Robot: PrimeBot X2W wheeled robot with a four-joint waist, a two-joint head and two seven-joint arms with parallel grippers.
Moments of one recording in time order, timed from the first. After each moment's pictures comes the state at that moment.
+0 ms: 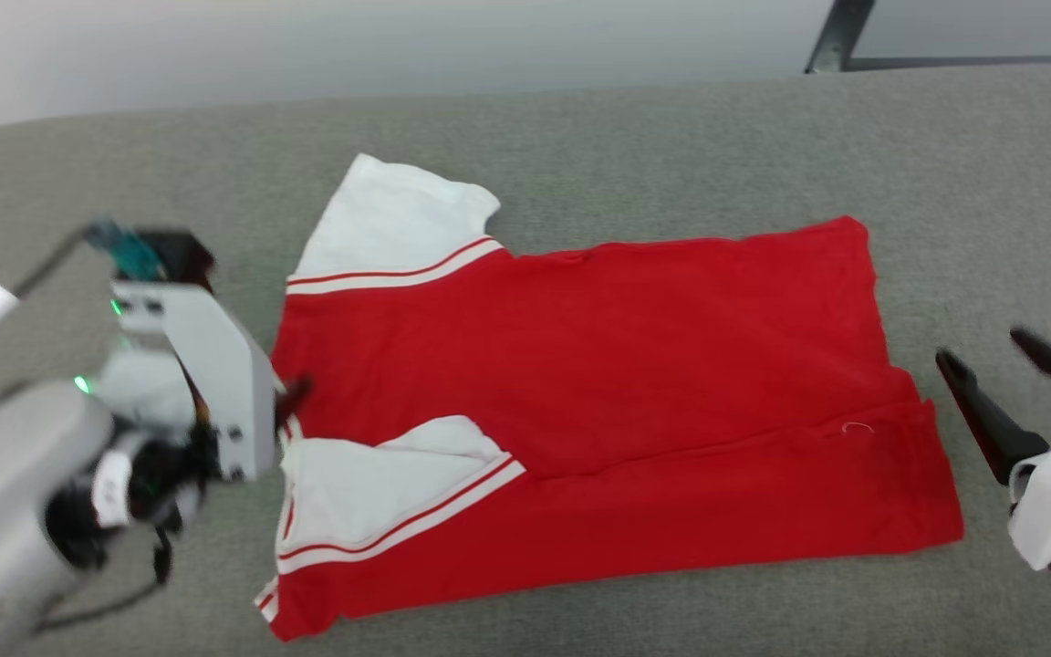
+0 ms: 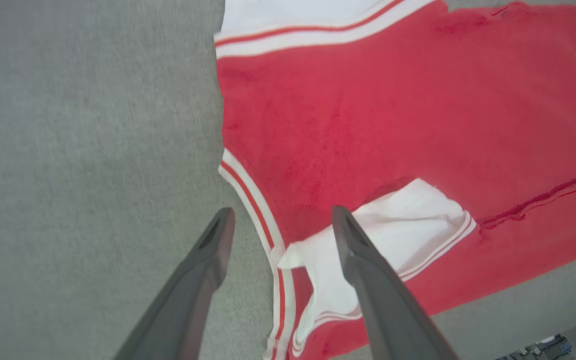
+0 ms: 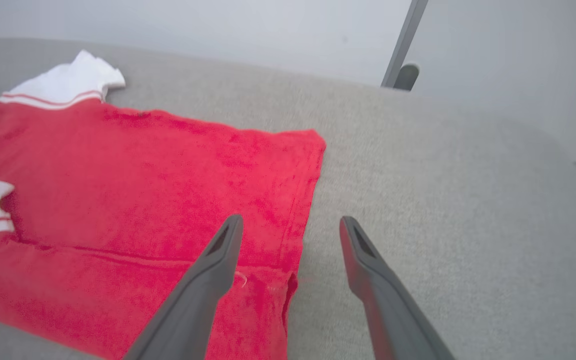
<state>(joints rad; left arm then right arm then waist) -0.86 0.92 -1.01 -0.04 -1.32 0.47 0.60 -0.19 -0.45 0.03 -0.23 0.48 0.13 0.59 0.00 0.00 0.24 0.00</state>
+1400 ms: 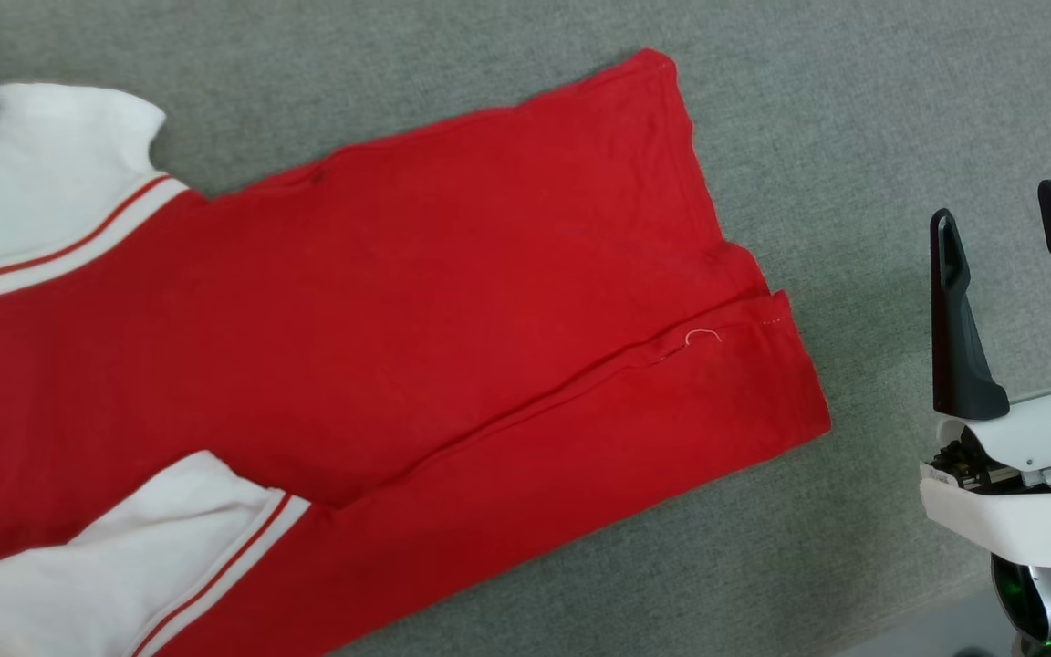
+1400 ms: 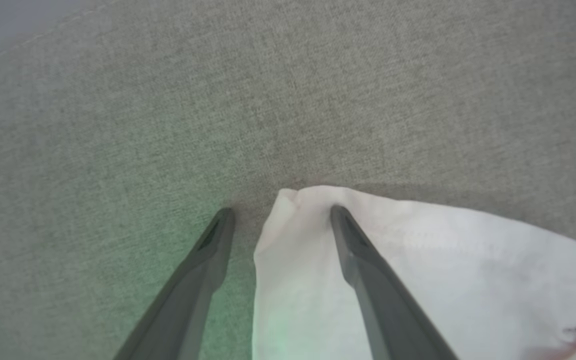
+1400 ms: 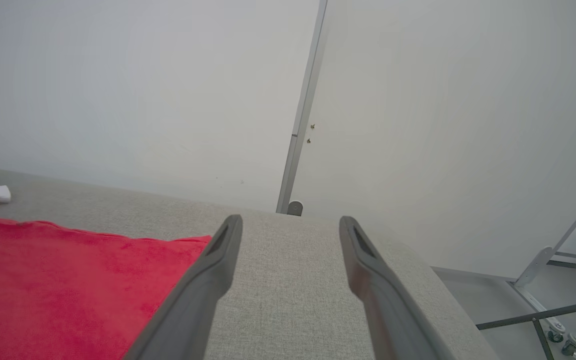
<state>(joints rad) -1.47 0.82 -1.04 0.78 -1.12 0.07 0.92 -0.24 -0.17 0.05 -0.25 0.13 0.13 -0.26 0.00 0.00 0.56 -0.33</state>
